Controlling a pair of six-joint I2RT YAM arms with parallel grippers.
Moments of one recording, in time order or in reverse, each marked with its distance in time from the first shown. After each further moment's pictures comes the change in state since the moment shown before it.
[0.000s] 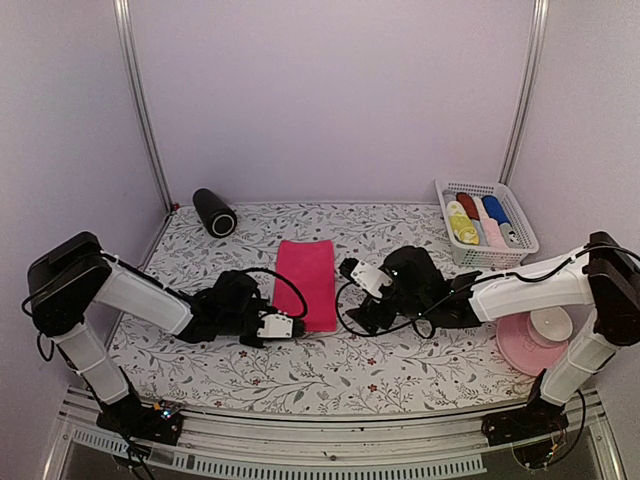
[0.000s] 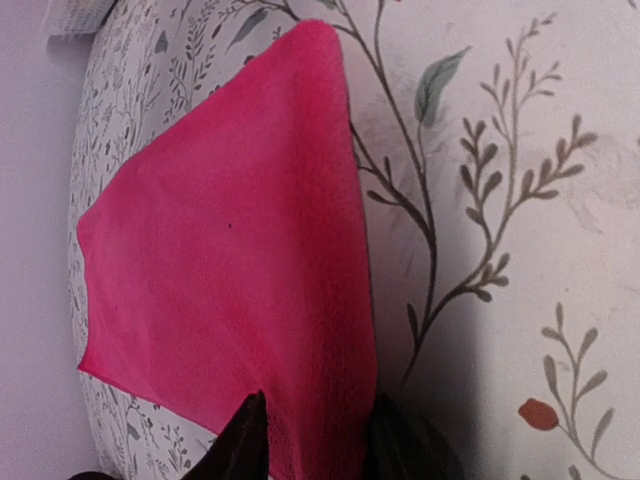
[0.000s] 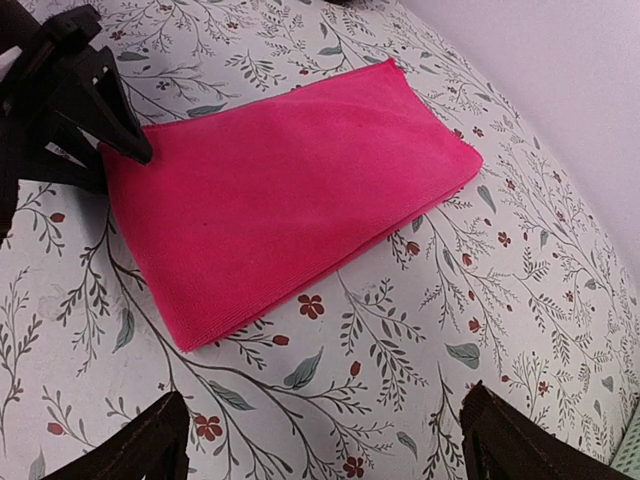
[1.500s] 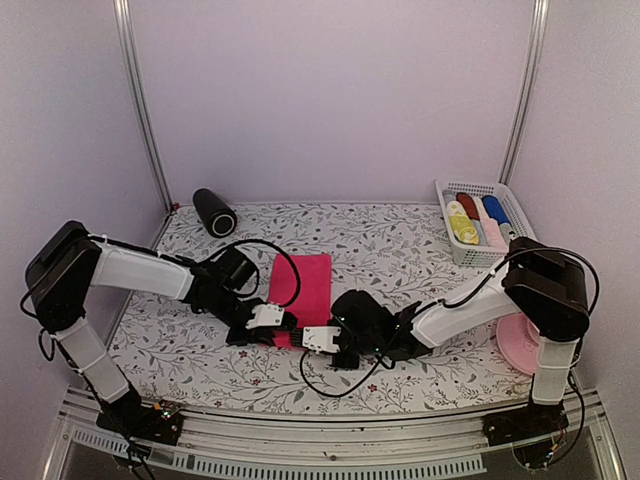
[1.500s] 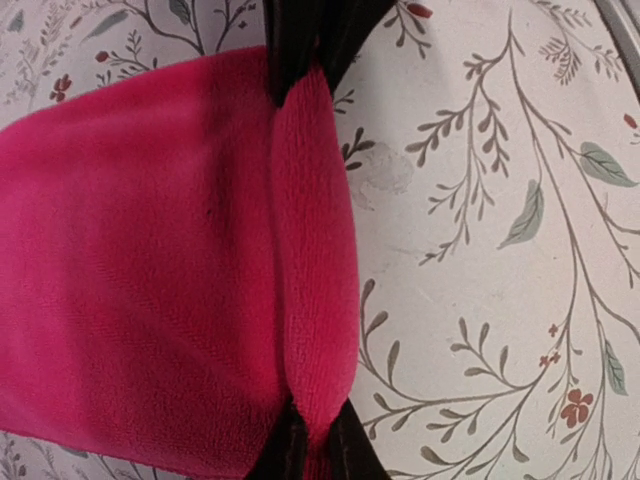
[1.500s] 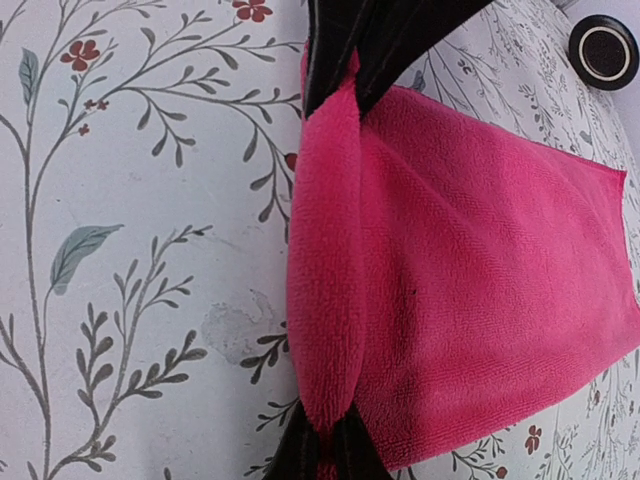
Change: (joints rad) left arm 0.124 0.013 0.247 -0.668 0.410 -0.068; right arm 0.169 0.344 0.119 0.100 -0.142 -0.327
